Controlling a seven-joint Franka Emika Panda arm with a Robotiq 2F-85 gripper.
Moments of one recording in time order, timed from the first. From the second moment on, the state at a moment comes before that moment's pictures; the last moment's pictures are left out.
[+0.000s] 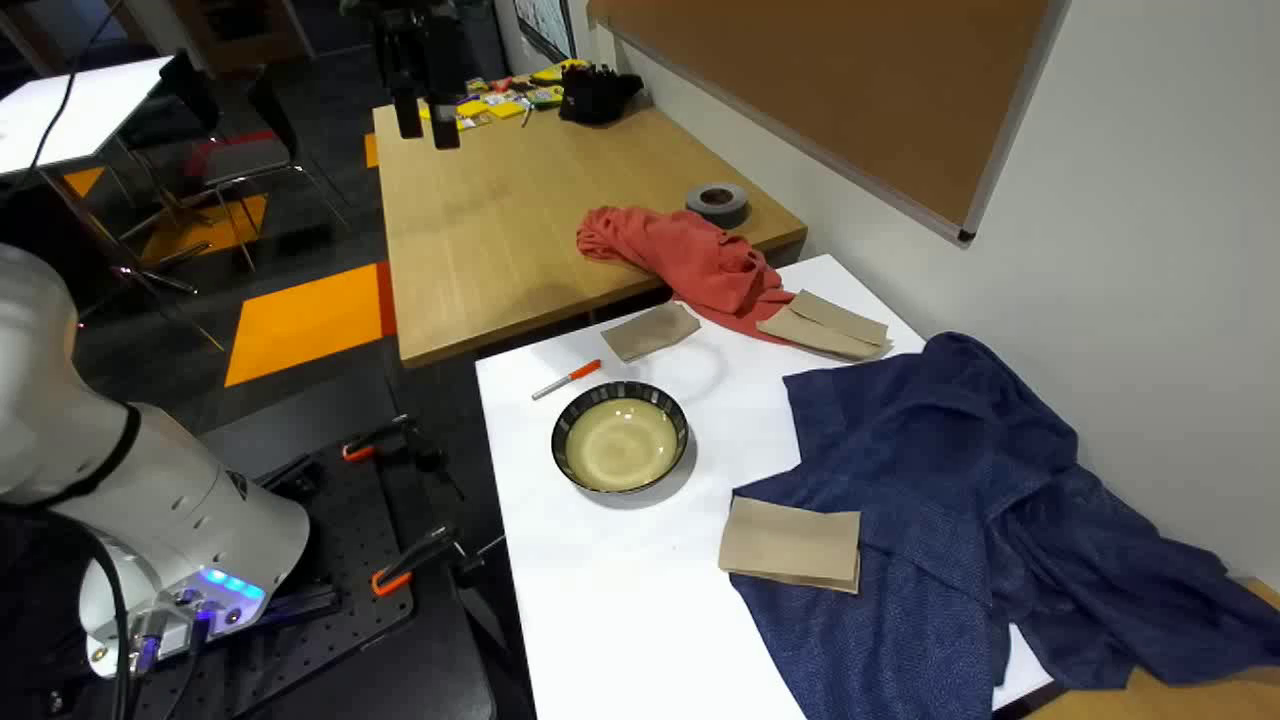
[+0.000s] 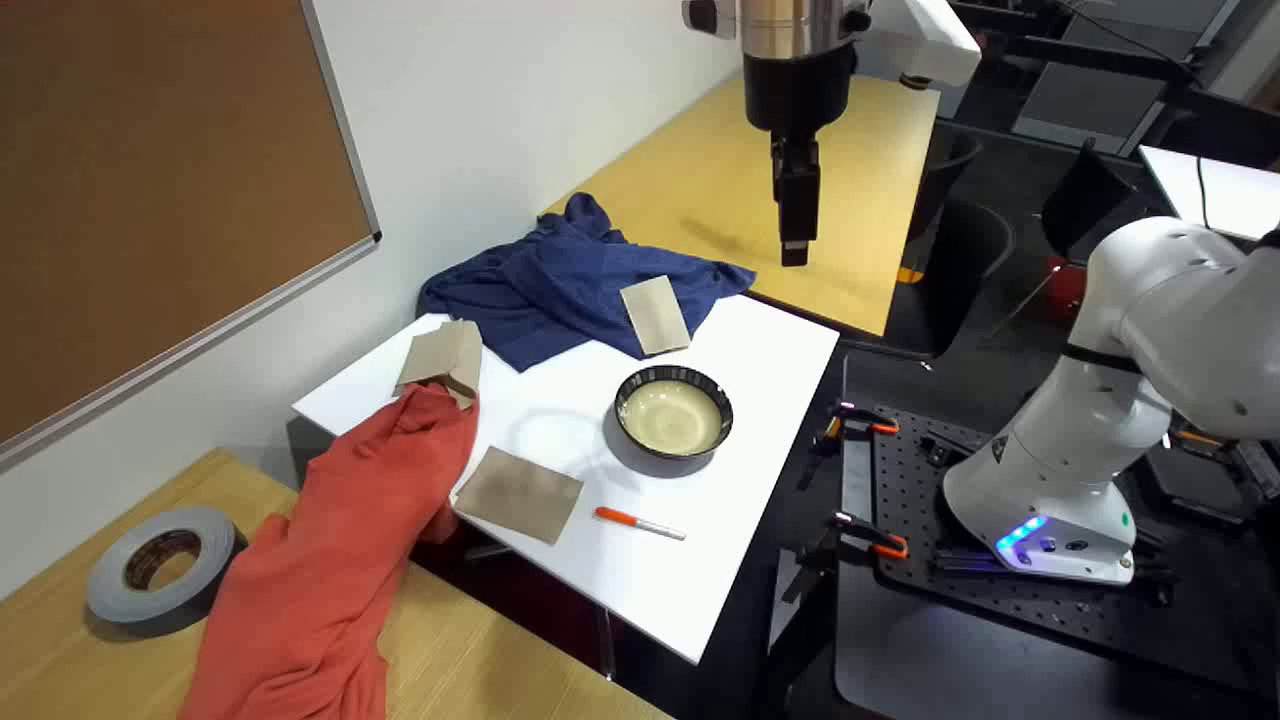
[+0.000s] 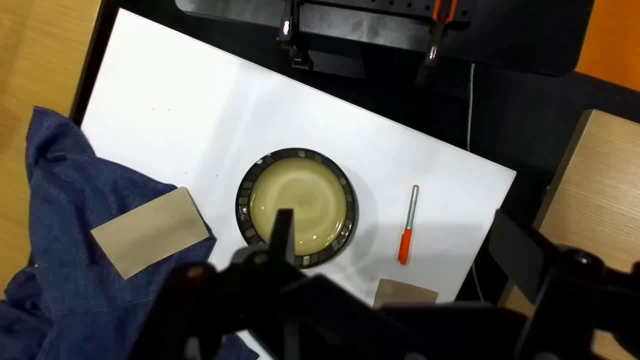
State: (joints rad) arm 0.06 -0.34 0.14 -2.17 -0.08 1.59 0.02
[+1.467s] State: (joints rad) arm 0.11 -0.20 0.15 -2.41 -0.08 2.18 0.09
